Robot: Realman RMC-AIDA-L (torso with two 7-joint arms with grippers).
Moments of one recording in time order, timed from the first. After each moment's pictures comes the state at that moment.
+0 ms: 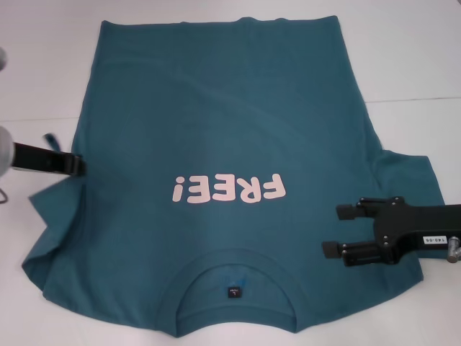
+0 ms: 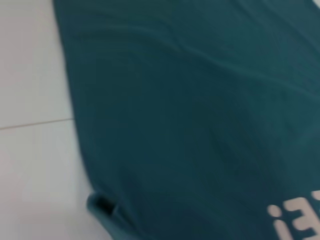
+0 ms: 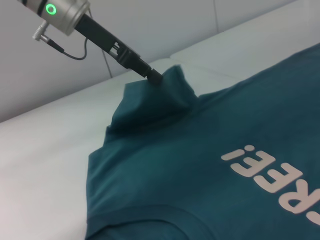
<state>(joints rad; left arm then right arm) -0.69 -2.14 -2.28 -1.16 -0.43 1.26 -2.57 0.47 2.08 -0.71 -0.88 -2.13 -1.58 1.55</state>
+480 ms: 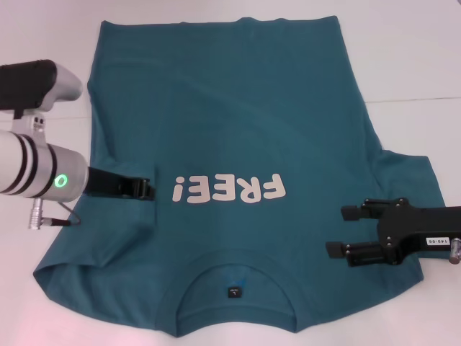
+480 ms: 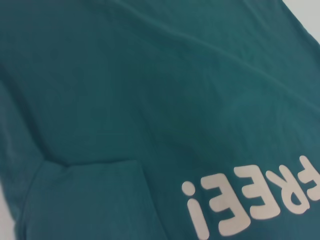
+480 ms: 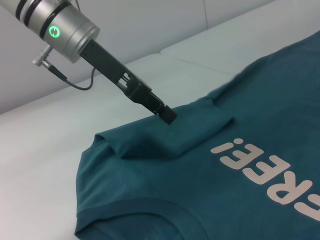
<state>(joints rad) -0.73 -2.17 -2.14 -0.97 -0.54 1.15 -2.63 0.46 2.08 -0.71 -0.87 -2.13 -1.56 1.54</state>
